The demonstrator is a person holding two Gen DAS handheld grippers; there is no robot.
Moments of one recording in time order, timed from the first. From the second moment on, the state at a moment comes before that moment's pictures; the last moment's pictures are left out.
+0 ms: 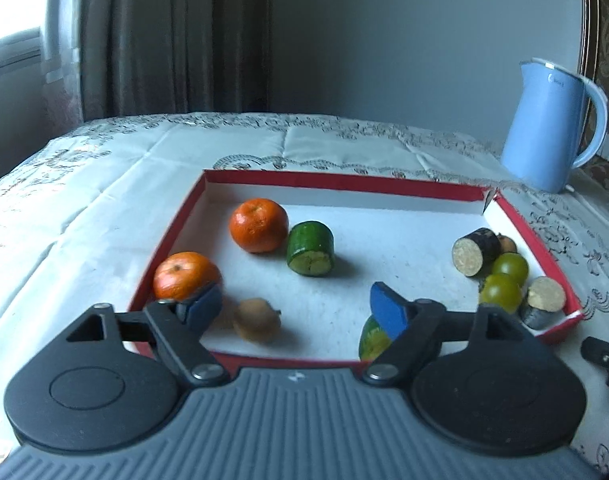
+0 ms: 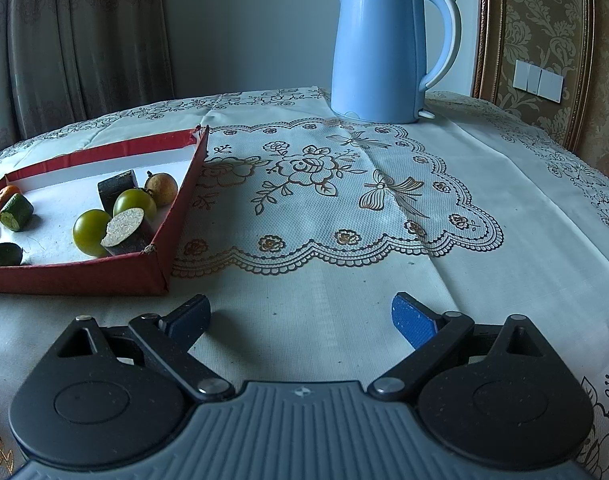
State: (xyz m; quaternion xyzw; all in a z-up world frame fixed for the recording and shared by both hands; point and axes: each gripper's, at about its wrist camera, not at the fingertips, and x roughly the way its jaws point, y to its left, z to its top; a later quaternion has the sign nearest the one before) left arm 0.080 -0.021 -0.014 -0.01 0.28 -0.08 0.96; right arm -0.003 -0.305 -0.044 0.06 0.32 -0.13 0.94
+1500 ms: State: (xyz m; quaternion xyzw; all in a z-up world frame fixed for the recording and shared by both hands) left arm -0.014 0.001 0.003 0.01 0.27 -0.02 0.96; right arm -0.006 -0.167 -0.011 -0.01 0.26 -0.16 0.95
